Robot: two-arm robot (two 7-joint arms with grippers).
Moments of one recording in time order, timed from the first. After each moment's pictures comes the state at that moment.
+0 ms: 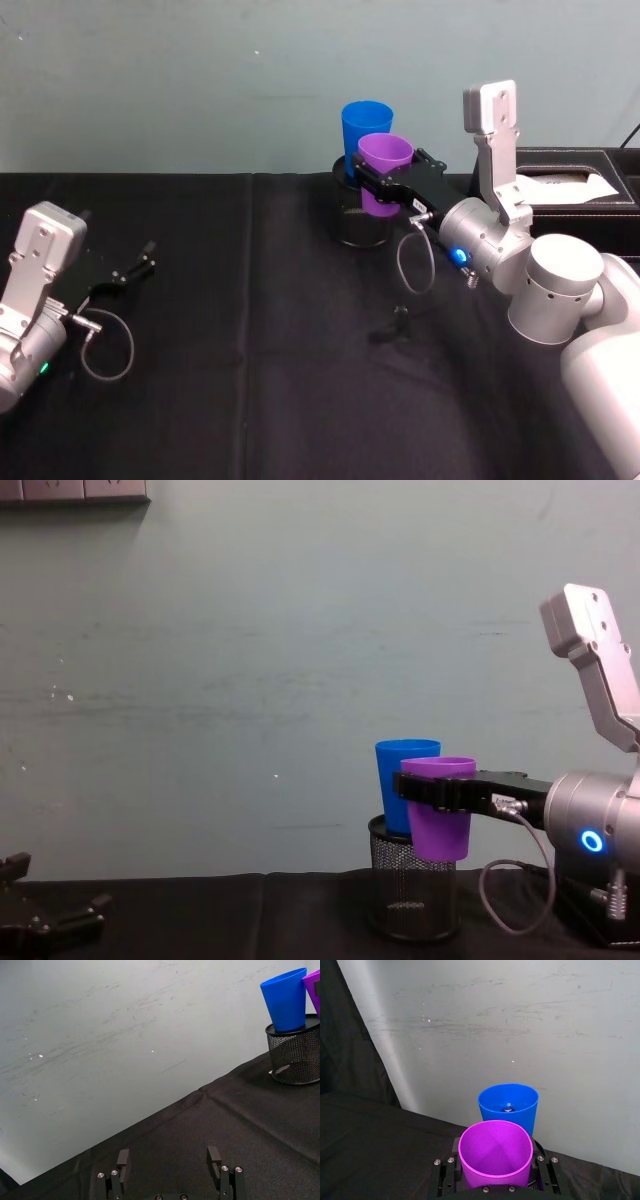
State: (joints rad) left arm -0.20 0.60 0.45 -1.41 -0.25 -0.12 0.03; right arm 0.49 0.15 -0.31 -1.18 0.30 0.10 0.28
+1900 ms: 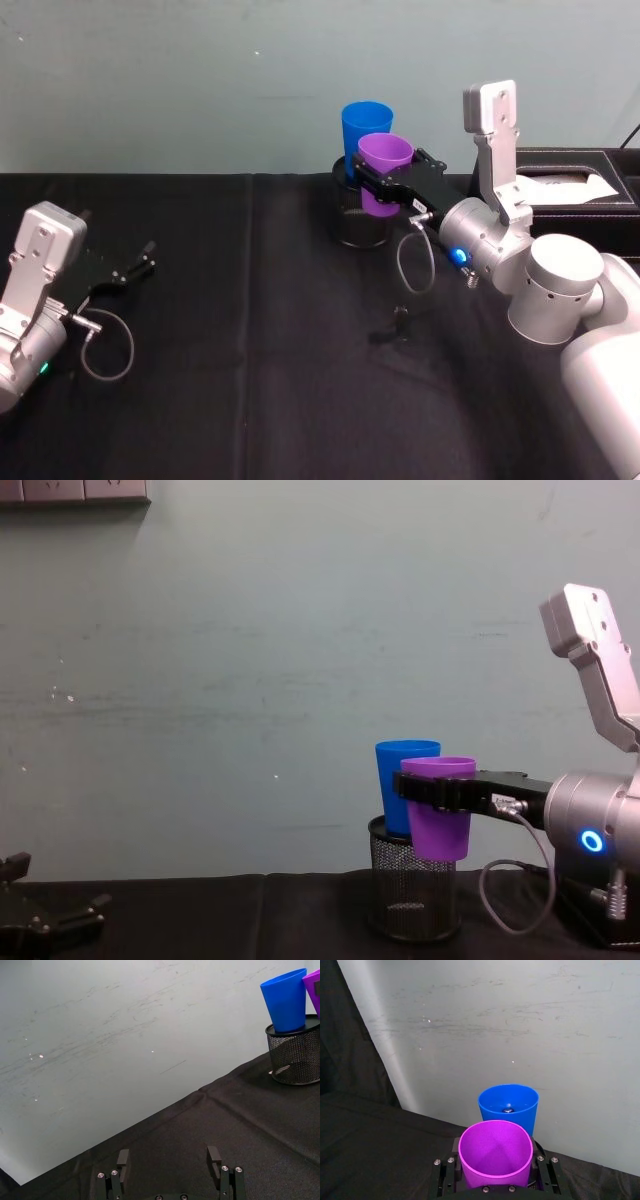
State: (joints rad) left arm -0.20 0.60 0.45 -1.41 -0.25 -0.12 0.03; right arm 0.49 0.15 -0.31 -1.18 0.30 0.10 0.28
